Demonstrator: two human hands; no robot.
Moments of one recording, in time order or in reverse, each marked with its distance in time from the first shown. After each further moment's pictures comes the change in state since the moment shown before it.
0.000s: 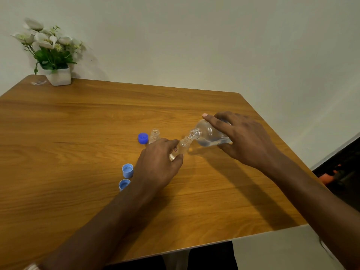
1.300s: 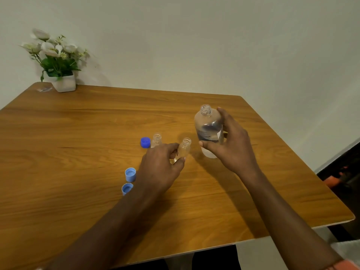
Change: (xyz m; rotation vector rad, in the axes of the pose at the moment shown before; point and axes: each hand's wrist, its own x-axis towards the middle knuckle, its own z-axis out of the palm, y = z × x) left_hand 0.001 -0.003 0.003 -0.087 0.011 -0.062; right_hand 0.009 -0.031 0.032 0.667 0.219 0.542
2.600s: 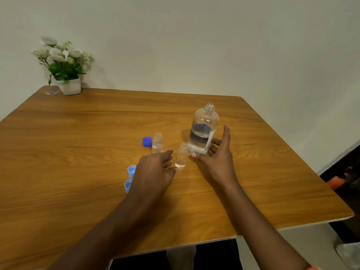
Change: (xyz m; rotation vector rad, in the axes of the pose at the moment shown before) left_hand -0.025 0.002 -0.011 -0.040 -0.028 -0.123; right_hand -0.035 -0.001 0.042 0.413 -0.006 0.401
